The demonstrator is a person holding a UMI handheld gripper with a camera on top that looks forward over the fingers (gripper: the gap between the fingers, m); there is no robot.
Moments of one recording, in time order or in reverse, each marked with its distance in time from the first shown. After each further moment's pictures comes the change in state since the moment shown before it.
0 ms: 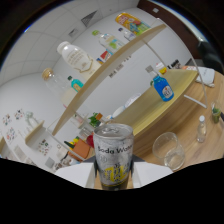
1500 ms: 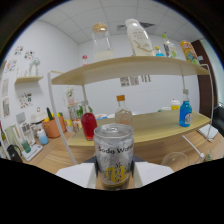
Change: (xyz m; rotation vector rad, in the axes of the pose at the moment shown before) arm 0.019 0.031 0.056 0.105 0.137 -0.620
